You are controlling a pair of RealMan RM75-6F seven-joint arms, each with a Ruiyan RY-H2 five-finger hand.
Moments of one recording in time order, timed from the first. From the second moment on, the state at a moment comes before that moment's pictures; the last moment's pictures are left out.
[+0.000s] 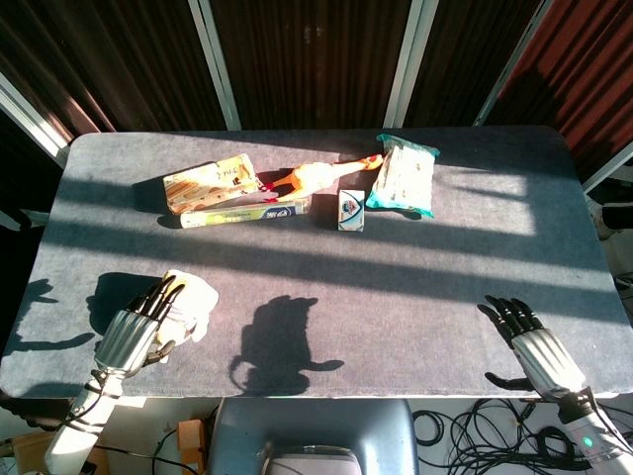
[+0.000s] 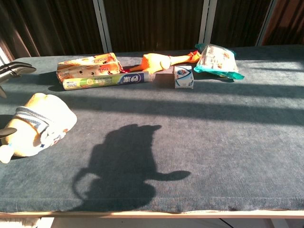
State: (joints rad) left arm -0.34 -1.36 0.02 -1.53 1.59 1.41 0.23; right arm 0.20 -1.06 -0.10 -1.59 -1.70 1.35 0.16
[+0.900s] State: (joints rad) left arm -0.18 -1.22 0.16 -1.56 1.76 1.53 0.15; right arm 0.15 -1.11 -0.11 -1.54 -1.77 1.44 0.08
